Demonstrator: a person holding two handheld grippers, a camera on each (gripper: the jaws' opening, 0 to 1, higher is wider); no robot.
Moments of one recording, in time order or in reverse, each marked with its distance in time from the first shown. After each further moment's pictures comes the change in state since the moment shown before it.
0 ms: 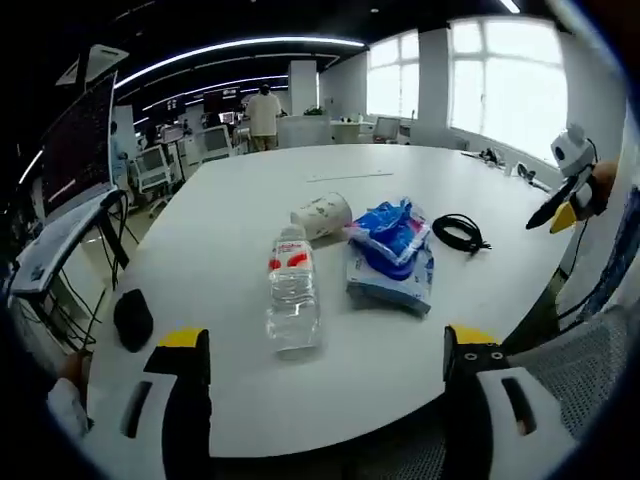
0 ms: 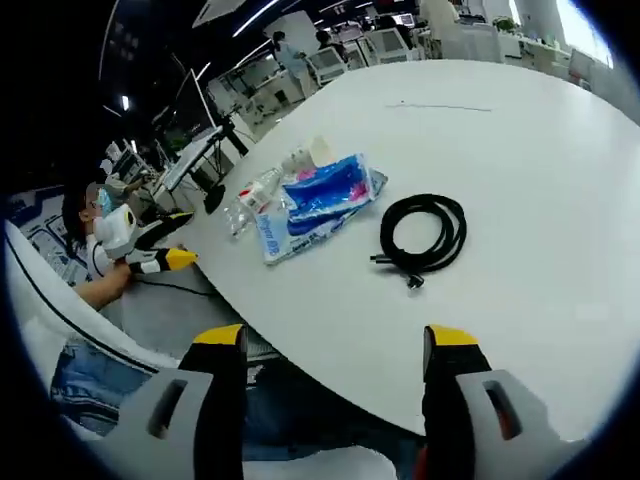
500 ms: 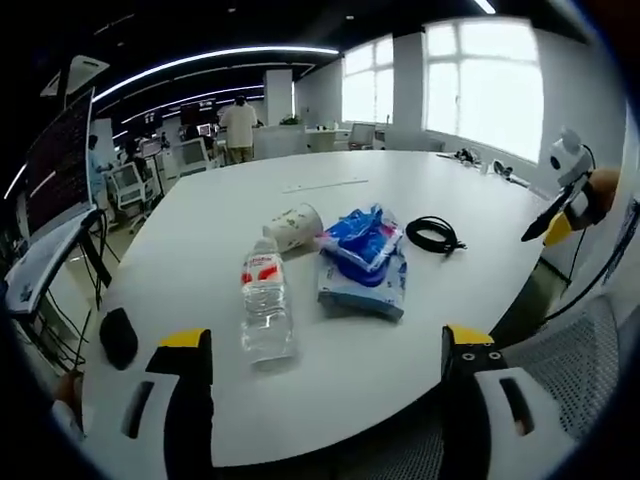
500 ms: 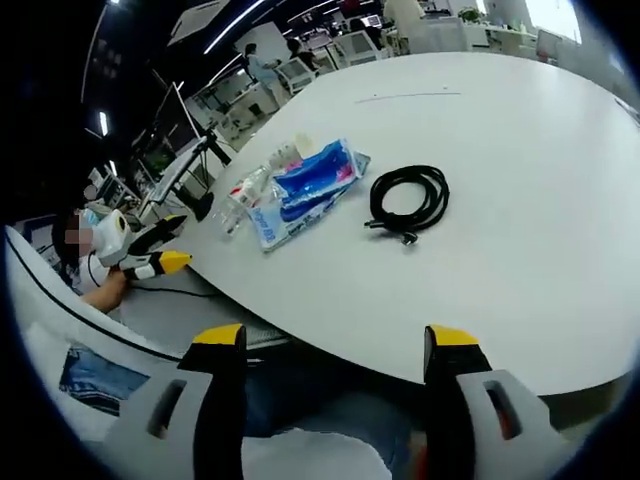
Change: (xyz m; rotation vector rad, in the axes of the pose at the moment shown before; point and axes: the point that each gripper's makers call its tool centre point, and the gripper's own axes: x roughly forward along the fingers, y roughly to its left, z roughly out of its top) left arm 0.000 -0.011 0.001 0.047 -0.014 -0.067; right arm -0.022 -0.004 -0.028 0.076 -0.031 -0.056
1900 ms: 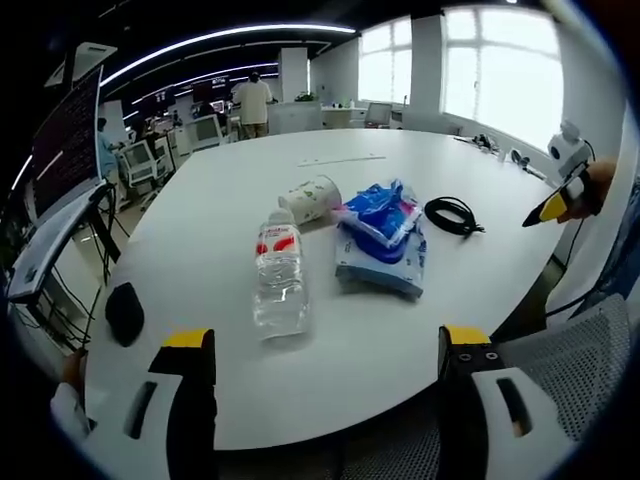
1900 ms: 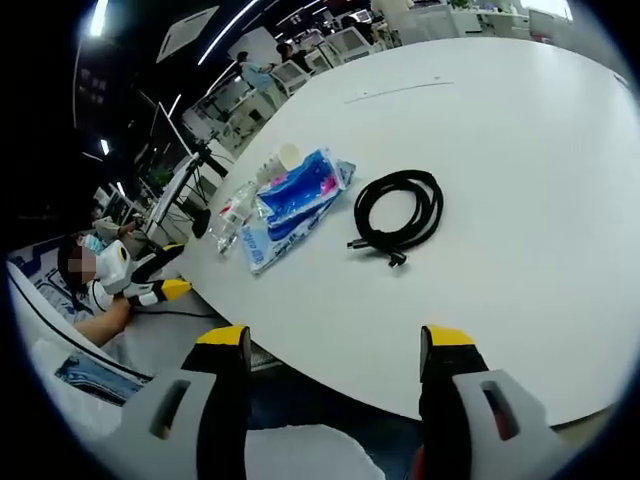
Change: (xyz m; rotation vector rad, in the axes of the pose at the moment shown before) left arm 0.004 0.010 -0.020 -0.042 0.097 0.056; right arm 0.026 -0.019 0.026 0.072 0.003 0.062
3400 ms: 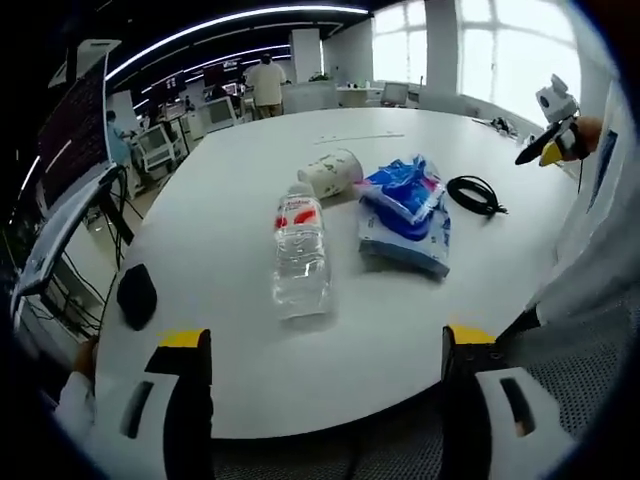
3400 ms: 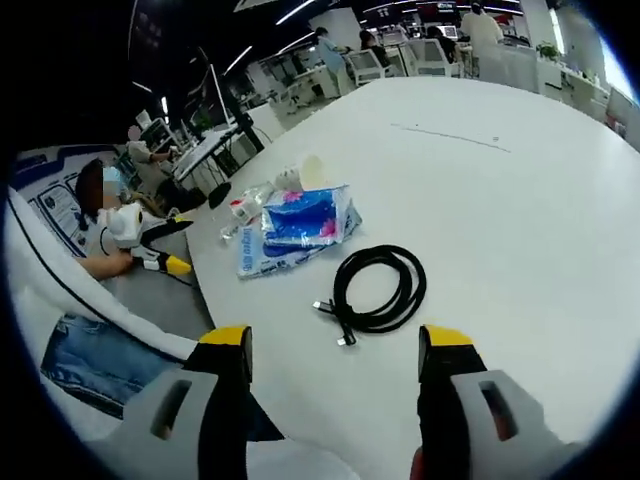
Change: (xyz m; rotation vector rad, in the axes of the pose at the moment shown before) left arm 0.002 0.011 -0.009 0.000 0.068 0.090; right arm 0.008 -0.036 0.083 -0.393 0.071 0.104
